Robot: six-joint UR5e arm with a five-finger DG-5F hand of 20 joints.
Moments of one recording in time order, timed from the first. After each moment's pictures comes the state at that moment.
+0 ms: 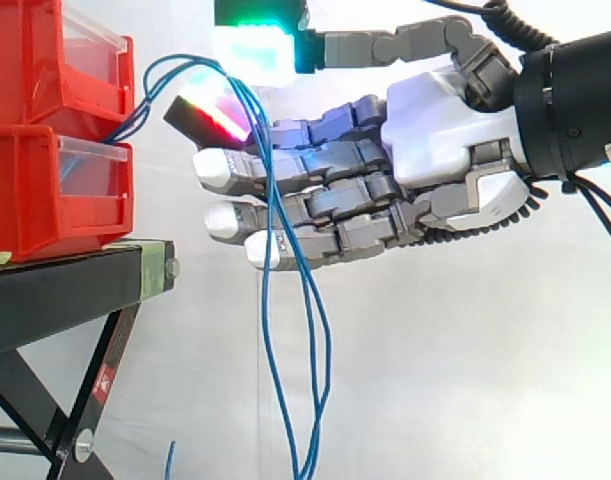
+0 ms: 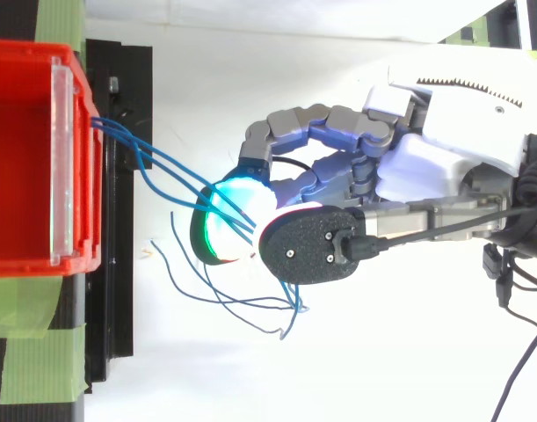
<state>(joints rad) 0.30 -1.90 -1.65 -2.91 -0.95 0.36</state>
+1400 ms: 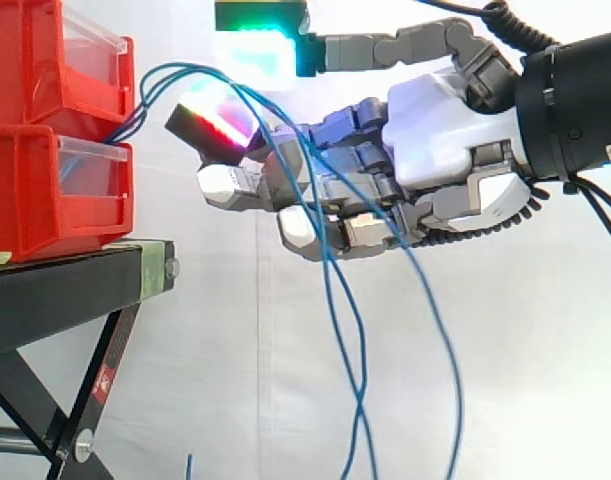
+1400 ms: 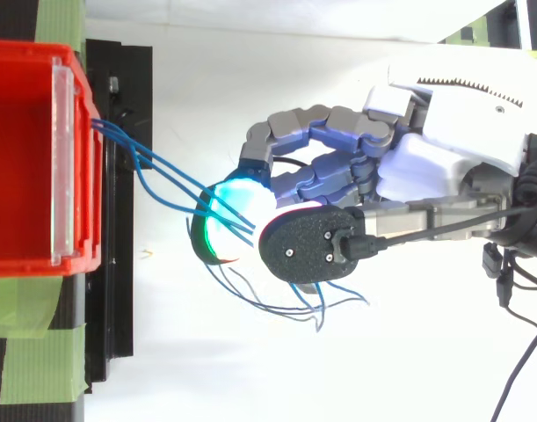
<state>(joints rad) 0.30 -1.90 -1.65 -2.92 -0.95 0.36</state>
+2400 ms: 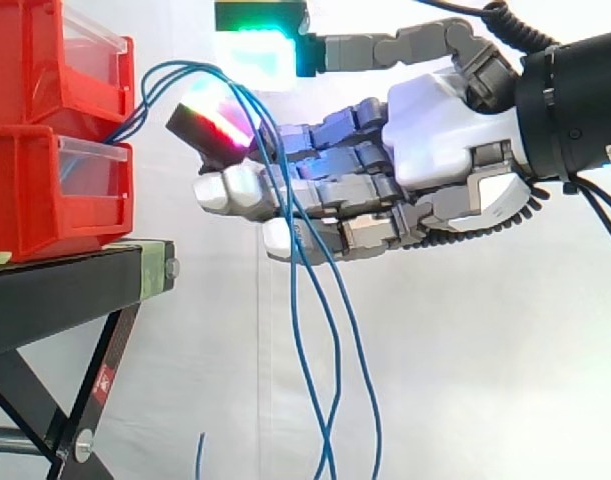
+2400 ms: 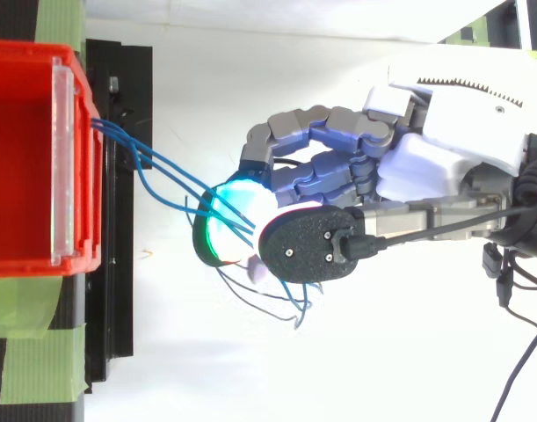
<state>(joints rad) 0.30 -1.90 -1.65 -2.92 -0.95 0.36</state>
